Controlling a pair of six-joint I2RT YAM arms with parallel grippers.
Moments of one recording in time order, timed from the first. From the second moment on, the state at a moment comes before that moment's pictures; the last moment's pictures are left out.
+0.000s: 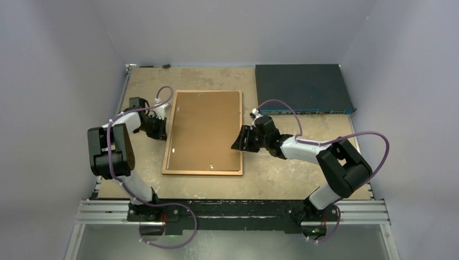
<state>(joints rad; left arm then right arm) 0.19 1.72 0.99 -0.54 0.47 0.49 0.65 1.57 0.71 0.13 -0.26 0.77</state>
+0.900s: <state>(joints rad) 0.20 1.72 0.99 -0.54 0.48 0.49 0.61 1.62 0.82 0.02 -0.29 0.67</state>
